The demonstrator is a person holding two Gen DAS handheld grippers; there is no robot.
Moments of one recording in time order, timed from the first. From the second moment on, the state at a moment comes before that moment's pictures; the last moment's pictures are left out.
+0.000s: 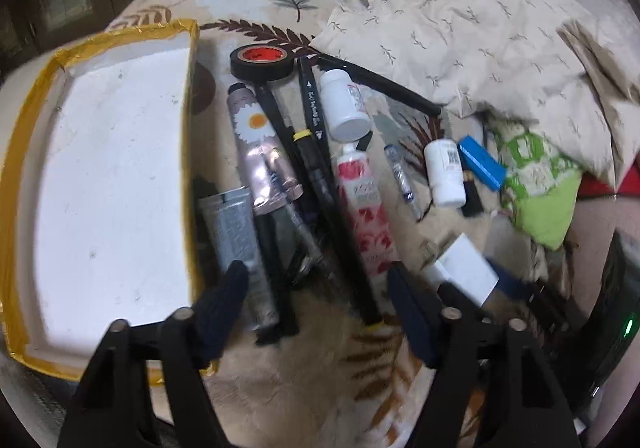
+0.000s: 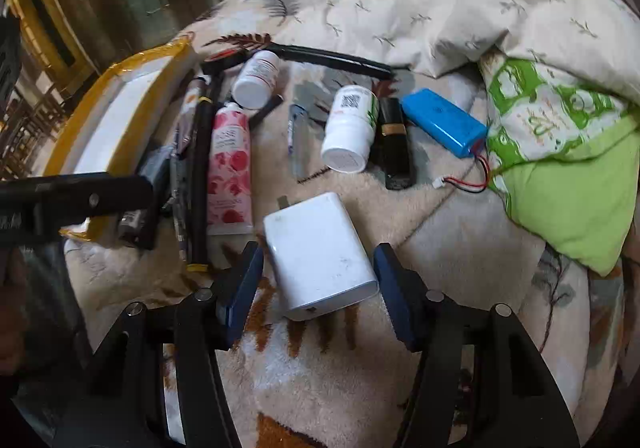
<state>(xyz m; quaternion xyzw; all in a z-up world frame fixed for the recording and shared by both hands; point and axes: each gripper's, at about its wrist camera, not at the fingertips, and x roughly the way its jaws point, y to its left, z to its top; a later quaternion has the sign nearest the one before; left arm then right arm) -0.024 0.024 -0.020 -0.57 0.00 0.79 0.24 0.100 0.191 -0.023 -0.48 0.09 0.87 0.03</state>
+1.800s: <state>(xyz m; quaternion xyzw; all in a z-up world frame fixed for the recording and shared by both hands) -0.008 0.014 -0.041 -0.61 -0.03 0.74 0.29 0.054 0.197 -0.051 -0.46 0.16 0.87 -0.02</state>
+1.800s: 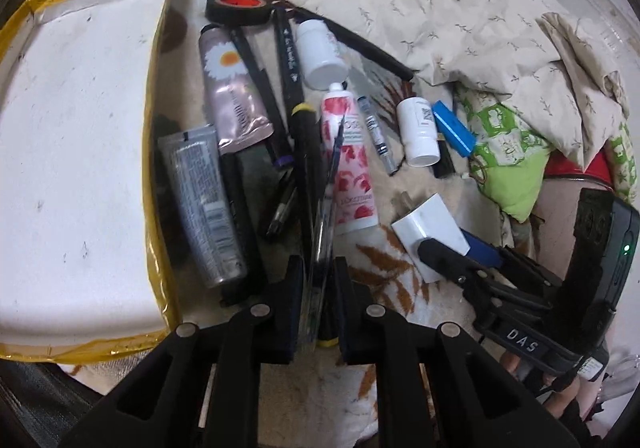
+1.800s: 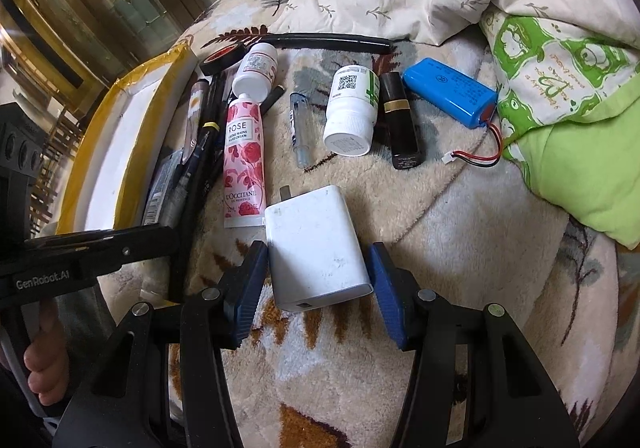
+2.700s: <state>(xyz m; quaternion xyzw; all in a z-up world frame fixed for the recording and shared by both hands) -0.015 -0.014 -0.023 -0.58 -0.11 0.76 0.29 0.040 0.173 -0.052 -0.49 0.09 0.87 0.00</state>
